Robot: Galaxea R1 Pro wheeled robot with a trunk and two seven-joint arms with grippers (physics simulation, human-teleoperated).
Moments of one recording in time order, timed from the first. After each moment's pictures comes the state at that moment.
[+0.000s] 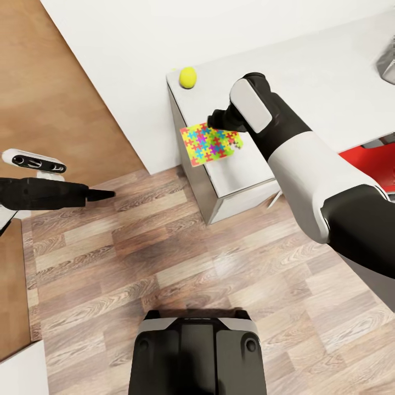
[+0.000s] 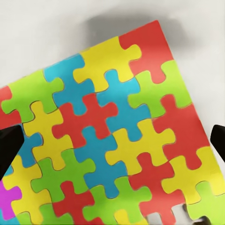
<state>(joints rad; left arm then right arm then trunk) -1.09 0.70 -0.39 -1.33 1.04 1.02 -1.50 -1.80 0.17 0.39 -0.56 -0.86 0.84 -0.62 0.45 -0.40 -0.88</state>
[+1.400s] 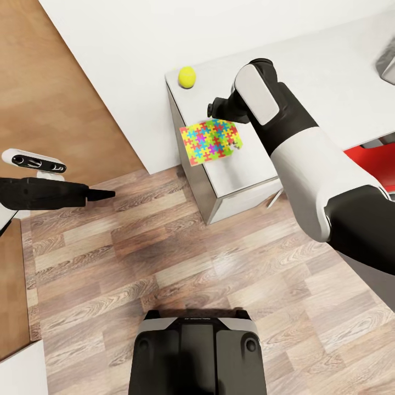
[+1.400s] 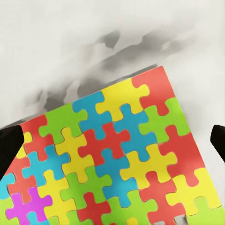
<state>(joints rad) -1.09 0.70 -0.38 -1.33 1.04 1.02 -1.50 -1.81 0.17 0.33 -0.63 -0.85 0.85 -0.63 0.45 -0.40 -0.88</state>
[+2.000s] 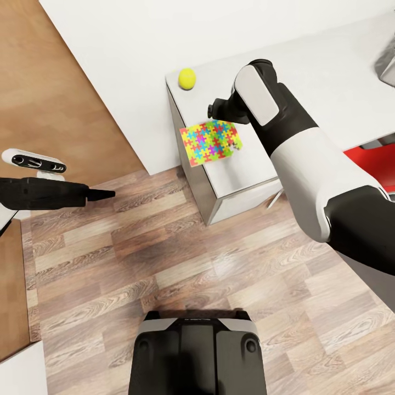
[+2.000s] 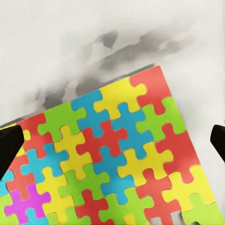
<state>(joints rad) -1.09 0.70 -0.39 -1.33 1.04 1.02 -1.50 -1.81 0.17 0.33 -0.63 -0.84 0.86 -0.63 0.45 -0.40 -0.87</state>
